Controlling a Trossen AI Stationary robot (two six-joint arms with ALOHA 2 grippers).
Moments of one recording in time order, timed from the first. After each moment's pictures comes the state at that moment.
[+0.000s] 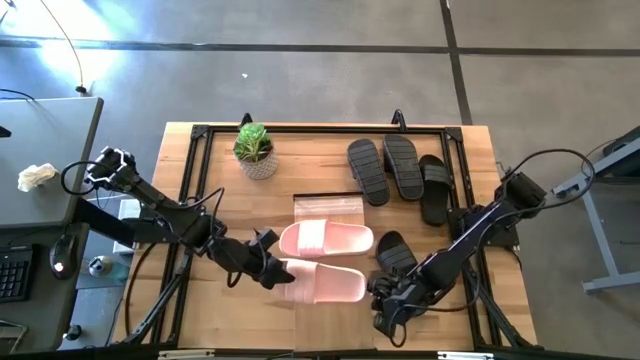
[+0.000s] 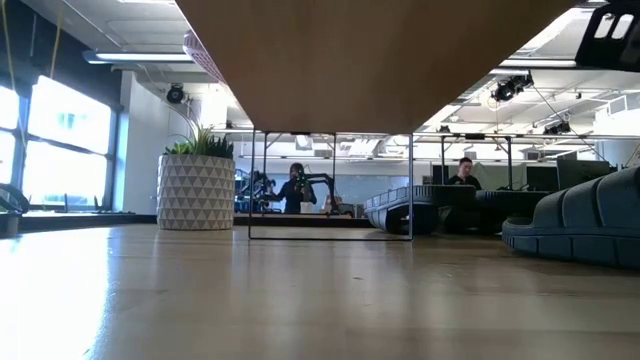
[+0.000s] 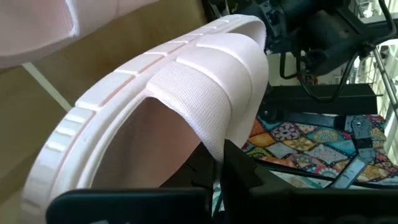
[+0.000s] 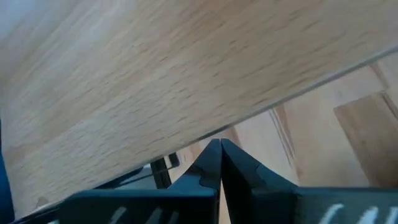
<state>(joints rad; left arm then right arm) -0.44 1.33 1.00 -0.15 -0.23 -1.50 0.71 1.65 1.13 -0.43 0.17 1.11</state>
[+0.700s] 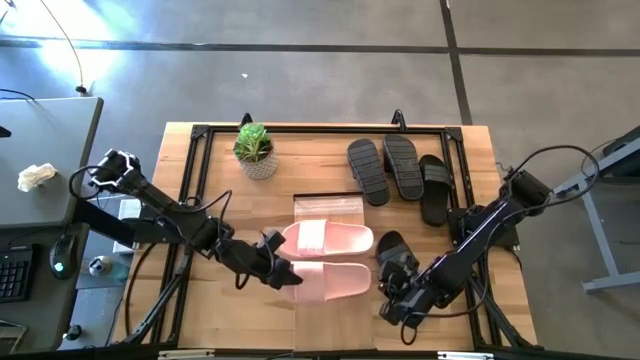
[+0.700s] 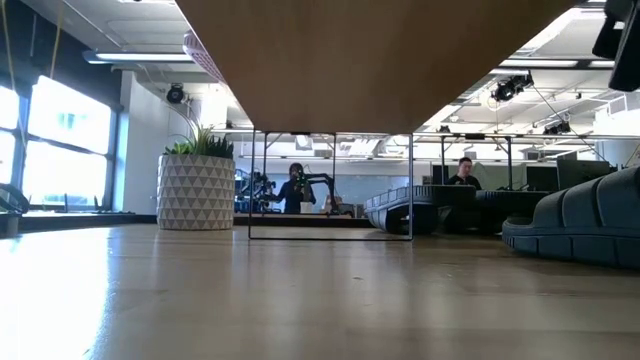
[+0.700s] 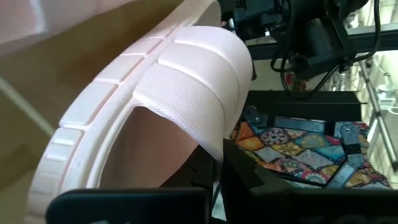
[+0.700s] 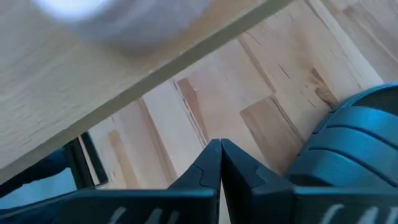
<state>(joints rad) -0.43 1.39 1.00 -0.05 -0.22 -1.53 0.77 1.62 1.13 -0.68 0.40 1.20</state>
